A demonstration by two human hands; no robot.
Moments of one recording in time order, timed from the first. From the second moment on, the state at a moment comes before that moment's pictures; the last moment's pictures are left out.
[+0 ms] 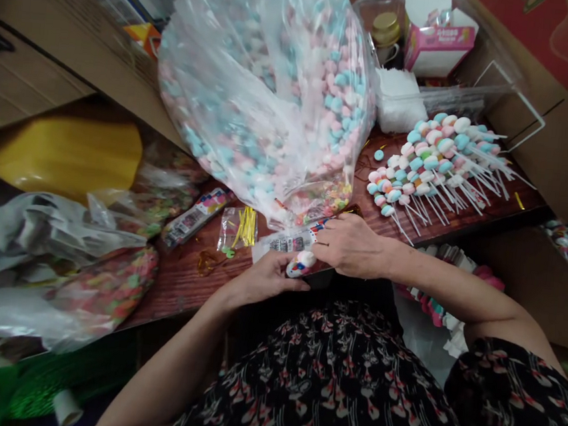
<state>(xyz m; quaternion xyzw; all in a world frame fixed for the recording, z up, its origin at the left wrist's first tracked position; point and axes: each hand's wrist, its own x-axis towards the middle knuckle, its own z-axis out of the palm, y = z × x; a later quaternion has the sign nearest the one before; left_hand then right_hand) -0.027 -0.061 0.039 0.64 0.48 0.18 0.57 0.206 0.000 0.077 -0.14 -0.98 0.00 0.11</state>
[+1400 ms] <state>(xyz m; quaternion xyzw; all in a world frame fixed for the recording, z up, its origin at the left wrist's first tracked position) -0.028 -0.083 0.024 0.73 0.60 0.24 0.21 0.206 -0.013 0.088 -0.18 -0.97 -0.01 0.13</state>
